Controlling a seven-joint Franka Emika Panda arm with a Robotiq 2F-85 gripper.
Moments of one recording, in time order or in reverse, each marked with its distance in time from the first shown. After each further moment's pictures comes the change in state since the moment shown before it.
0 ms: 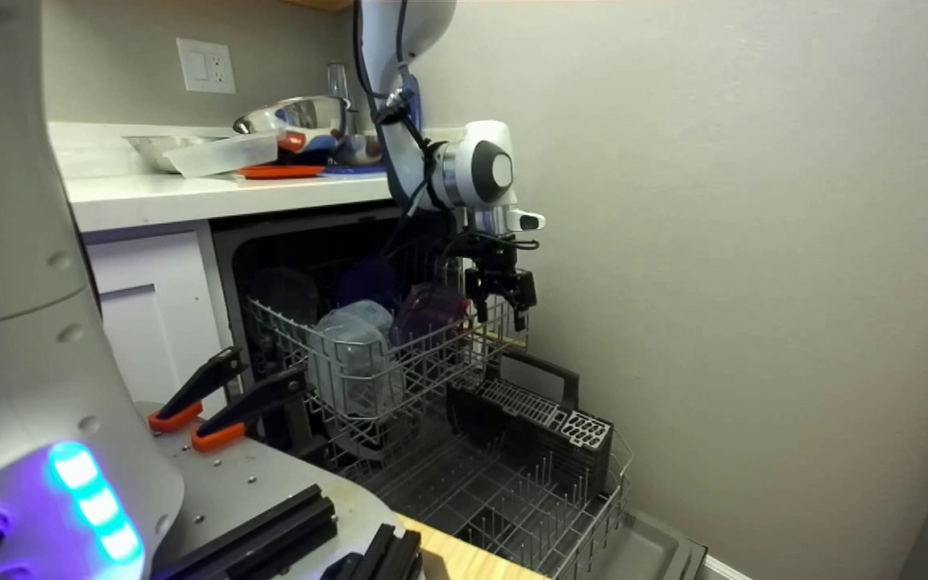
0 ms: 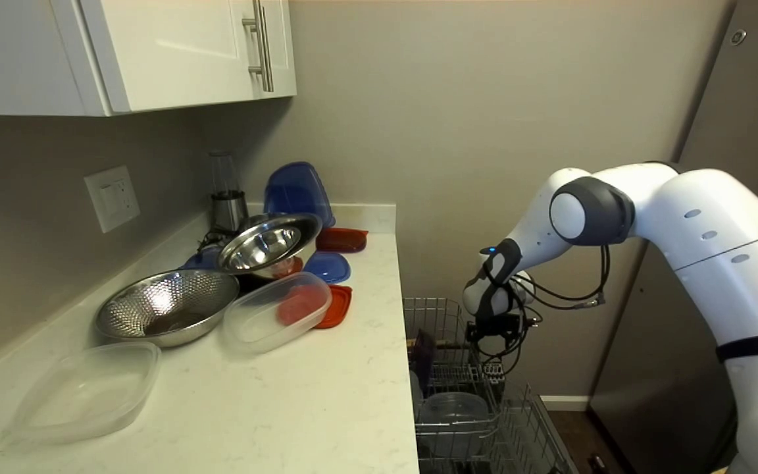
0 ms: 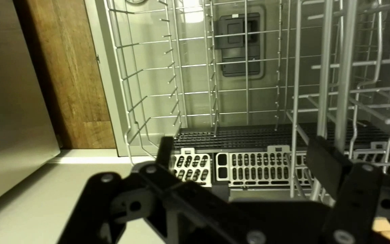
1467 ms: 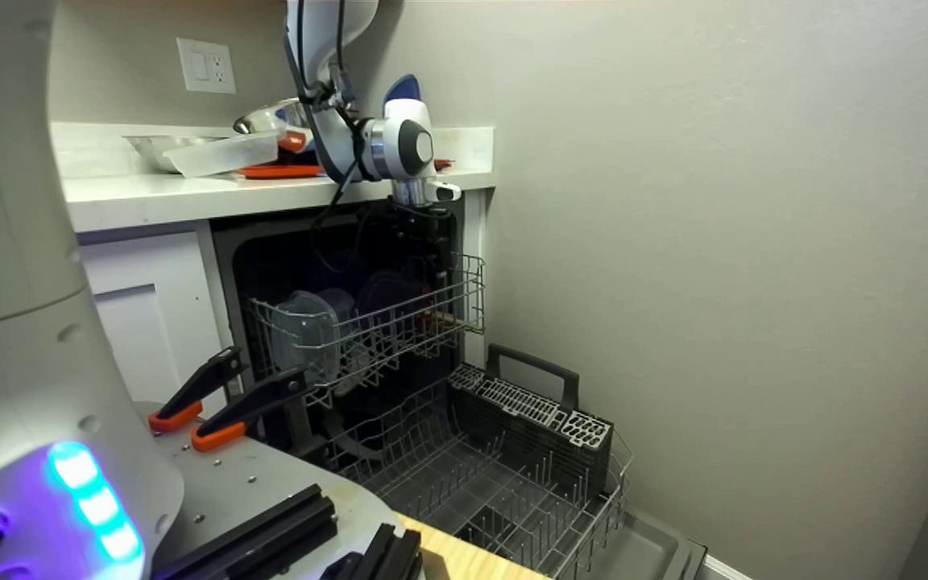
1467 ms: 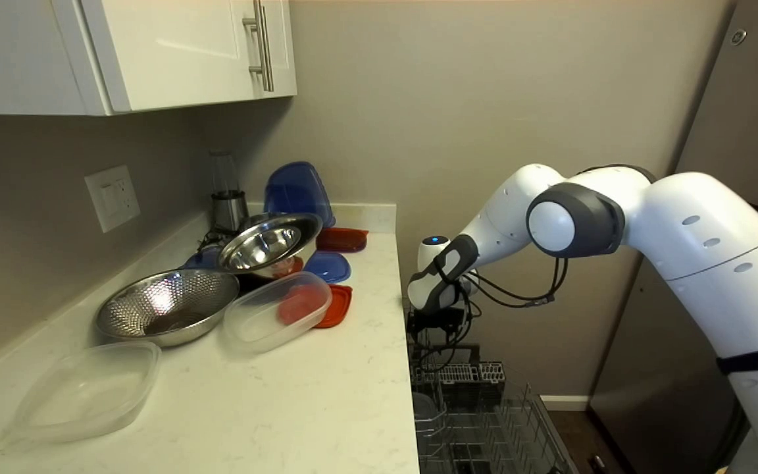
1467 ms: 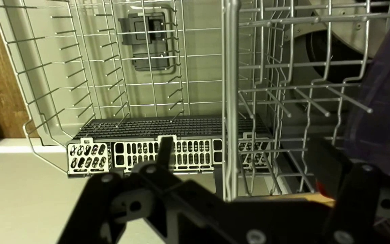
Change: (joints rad) arm 0.212 -0.001 0.048 0.146 0.039 -0.083 0.174
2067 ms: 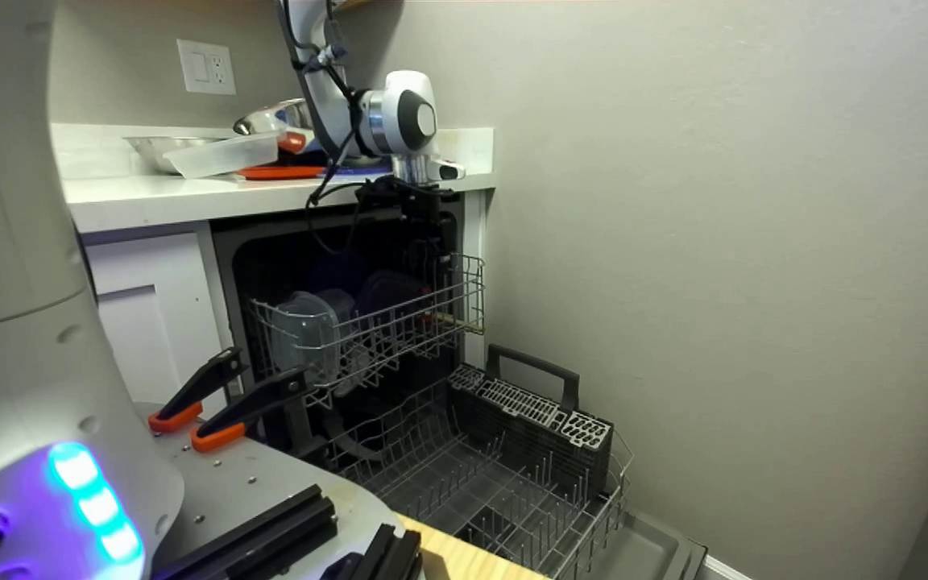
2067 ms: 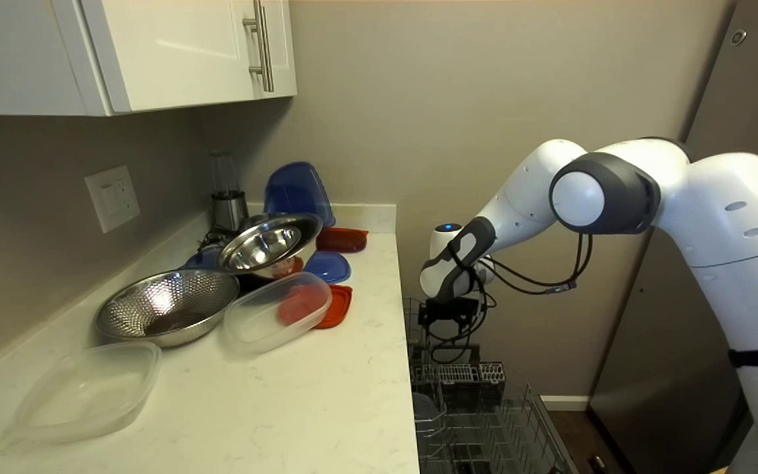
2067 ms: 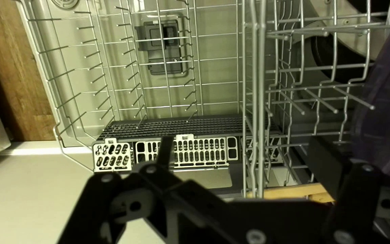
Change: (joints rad) arm -0.005 -0.159 -0.019 -0.165 -0.007 0.001 0.000
